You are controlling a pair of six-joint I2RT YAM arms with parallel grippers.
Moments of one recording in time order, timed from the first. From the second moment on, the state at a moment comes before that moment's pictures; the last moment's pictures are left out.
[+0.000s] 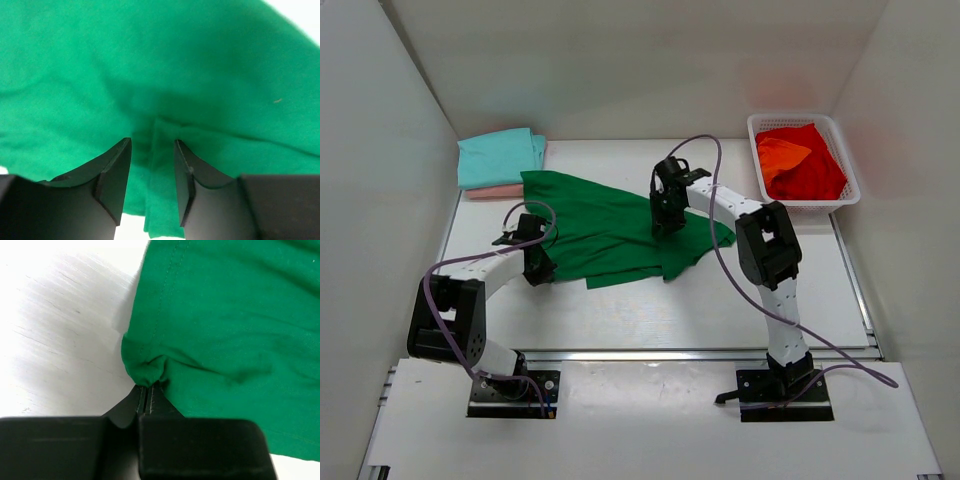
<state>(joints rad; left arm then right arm) -0.16 1.46 0.73 -0.44 -0.16 -0.73 0.51 2.18 1.73 -0.69 -0.15 0.41</state>
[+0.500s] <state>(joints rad) -0.17 1.45 0.71 -0.42 -0.13 -0.73 0.52 2.26 1.84 -0.87 0.08 0.41</state>
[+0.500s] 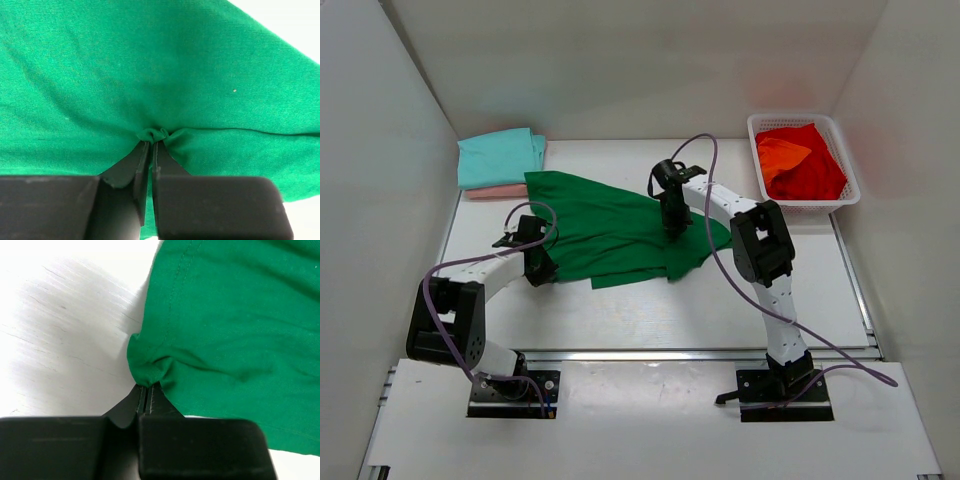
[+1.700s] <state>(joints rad) -0.02 1.42 1.80 -0.58 0.01 -0.76 -0.04 1.49 2.06 -0.78 -0.48 0.42</state>
